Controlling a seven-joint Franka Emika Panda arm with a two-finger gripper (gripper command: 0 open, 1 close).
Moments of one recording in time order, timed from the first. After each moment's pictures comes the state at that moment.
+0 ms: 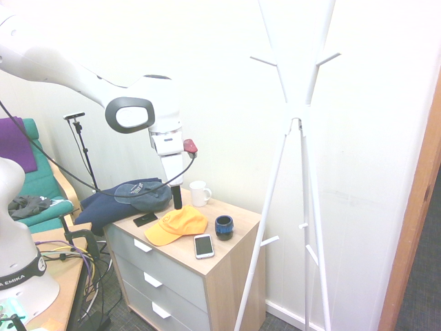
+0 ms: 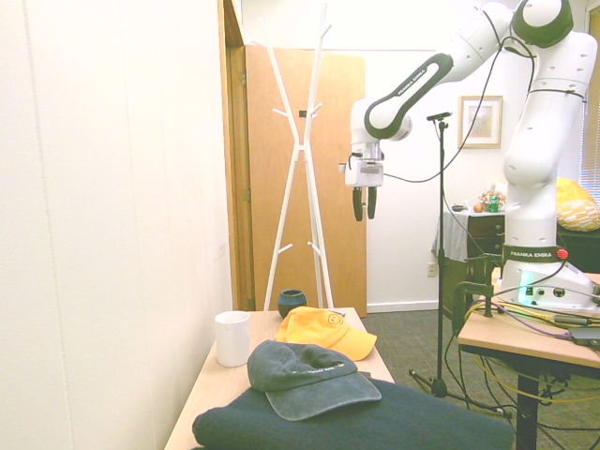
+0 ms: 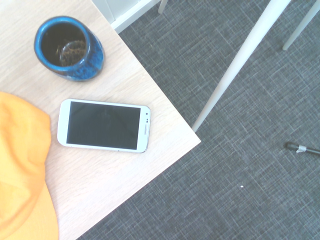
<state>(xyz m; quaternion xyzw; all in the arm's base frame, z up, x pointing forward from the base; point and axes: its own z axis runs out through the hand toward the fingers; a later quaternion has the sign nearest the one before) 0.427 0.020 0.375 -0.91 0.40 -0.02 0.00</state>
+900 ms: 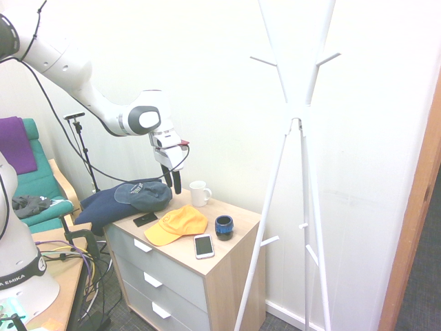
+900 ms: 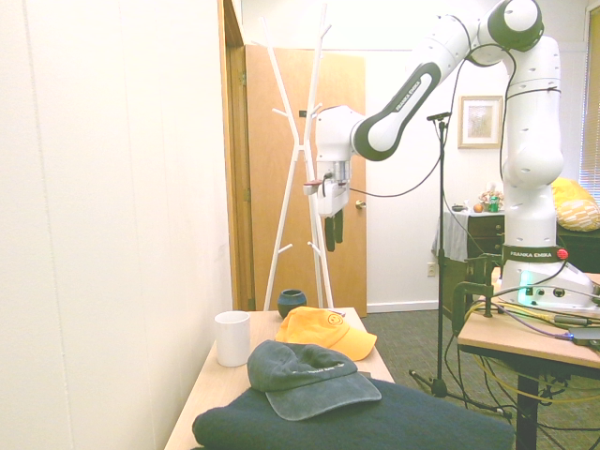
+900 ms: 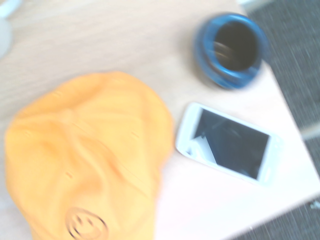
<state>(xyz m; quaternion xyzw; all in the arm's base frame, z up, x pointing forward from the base) 0.441 0.233 0.311 -0.96 0.26 -0.06 -0.04</state>
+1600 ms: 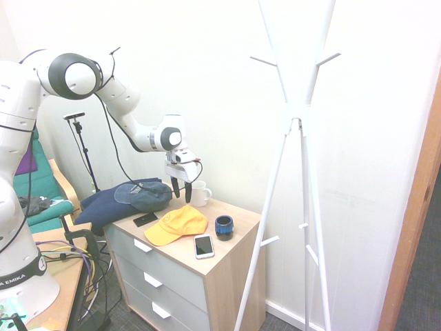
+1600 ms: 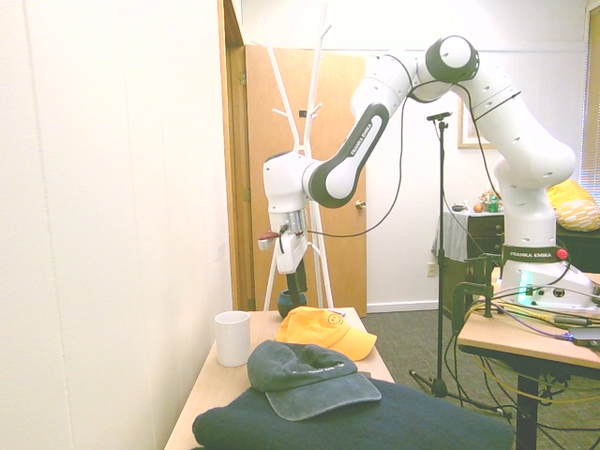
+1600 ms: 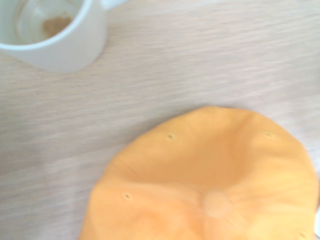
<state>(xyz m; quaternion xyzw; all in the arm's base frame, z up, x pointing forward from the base) 0.494 0.348 0.200 -0.98 0.20 -0.02 -0.08</state>
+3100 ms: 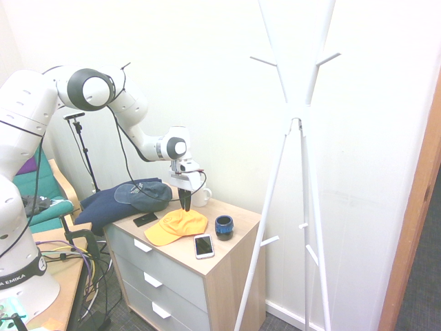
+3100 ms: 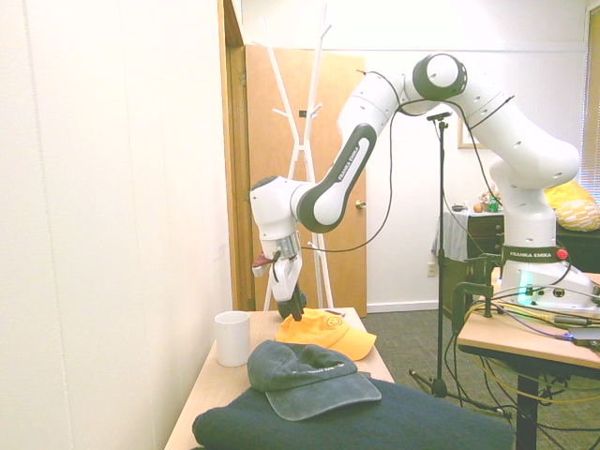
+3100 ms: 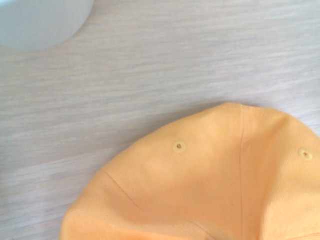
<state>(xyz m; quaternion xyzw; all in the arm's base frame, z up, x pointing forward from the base) 0.502 0.354 0.154 -0.97 0.20 -0.01 -0.13</state>
